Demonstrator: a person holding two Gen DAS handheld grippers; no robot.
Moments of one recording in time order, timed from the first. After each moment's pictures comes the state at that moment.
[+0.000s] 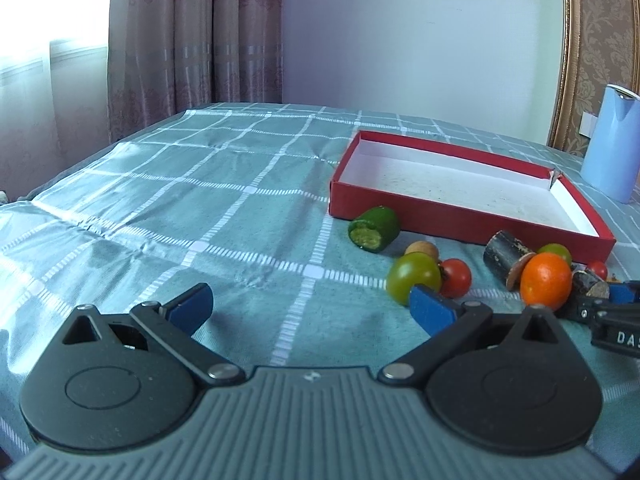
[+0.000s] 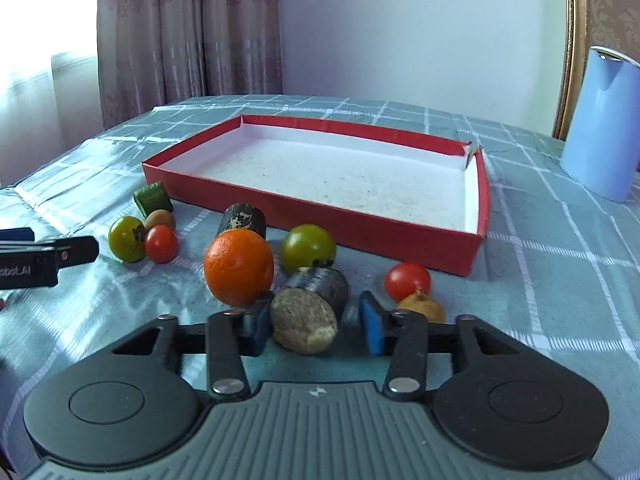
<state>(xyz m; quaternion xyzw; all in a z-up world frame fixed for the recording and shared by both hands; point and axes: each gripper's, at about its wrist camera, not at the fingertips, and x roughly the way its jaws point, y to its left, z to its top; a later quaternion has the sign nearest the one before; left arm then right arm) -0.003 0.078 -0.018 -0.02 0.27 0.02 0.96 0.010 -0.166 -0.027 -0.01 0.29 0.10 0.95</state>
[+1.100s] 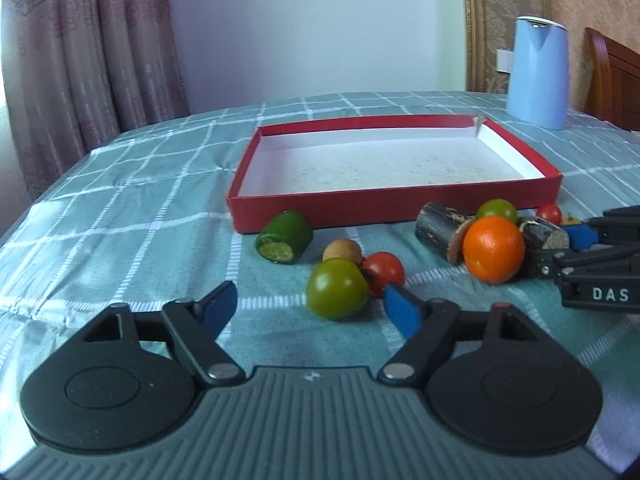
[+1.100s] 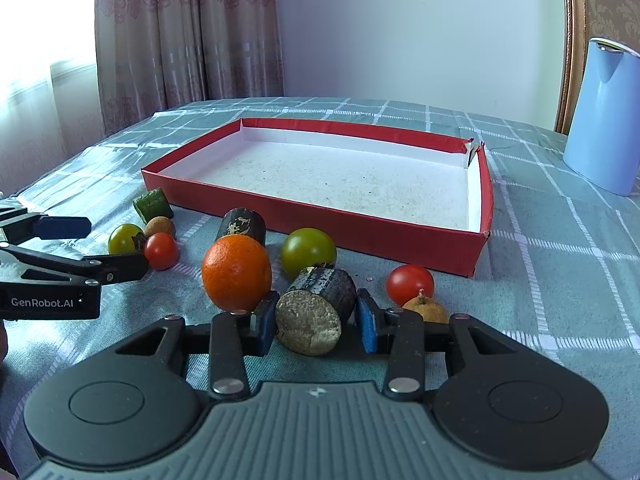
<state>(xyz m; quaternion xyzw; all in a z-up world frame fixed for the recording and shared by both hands) 0.025 0.047 -0.021 0.08 0.28 -0.12 0.95 0.011 -0.171 -0.027 0.00 0.29 0.10 0.95</state>
